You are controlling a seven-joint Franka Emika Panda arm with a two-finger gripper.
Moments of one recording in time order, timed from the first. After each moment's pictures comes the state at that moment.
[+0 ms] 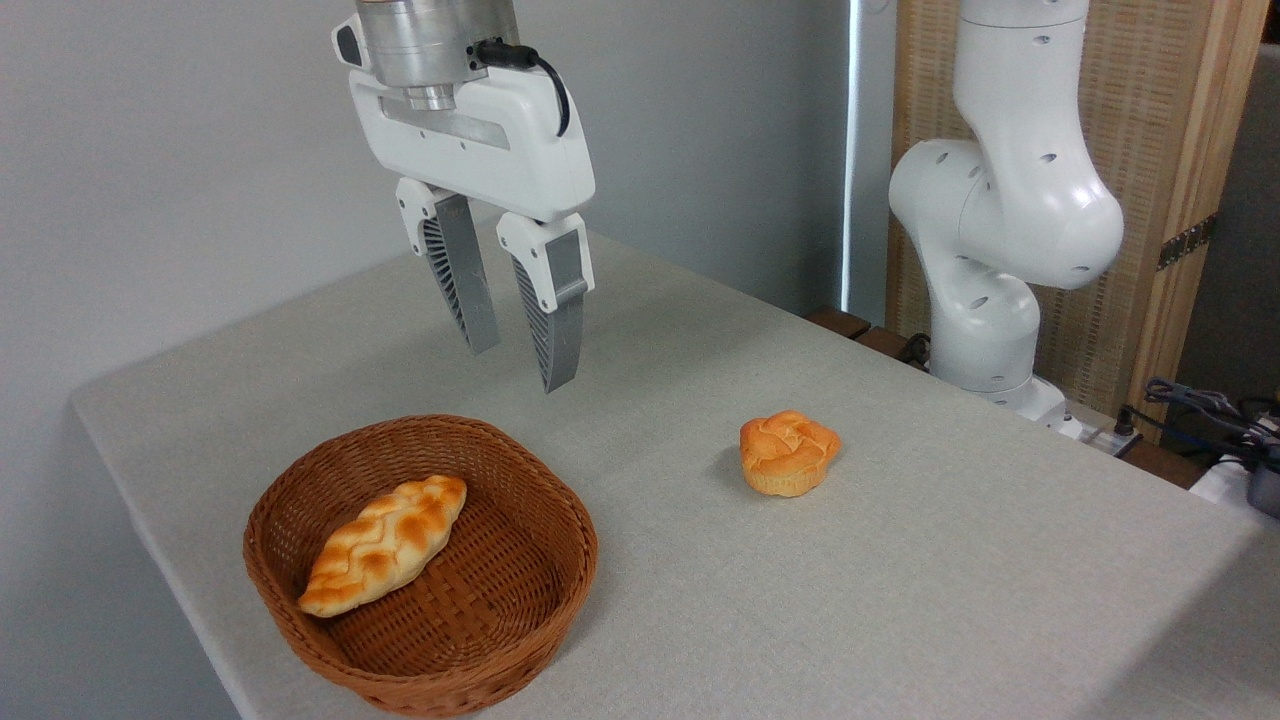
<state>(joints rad) -0.13 -0.02 0.07 -1.62 0.02 1.62 0.63</state>
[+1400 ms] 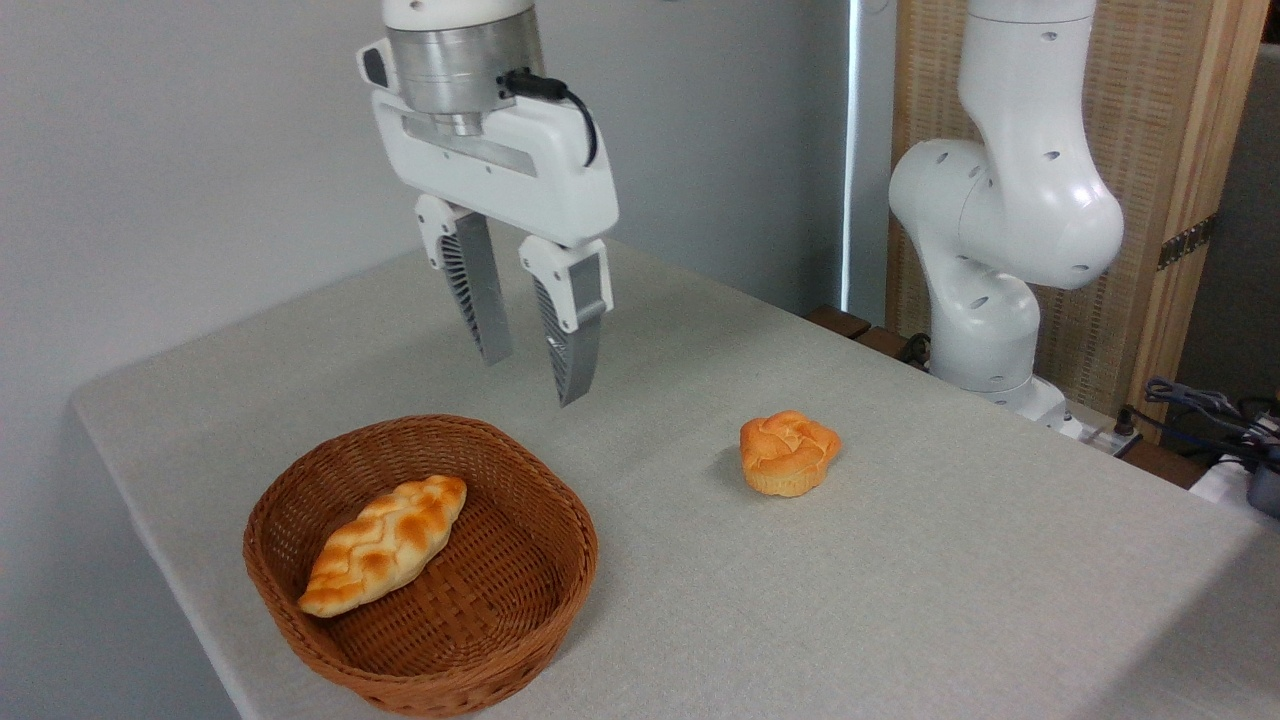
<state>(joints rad) -0.13 -0.08 0.08 -1.76 -0.01 1.70 0.63</state>
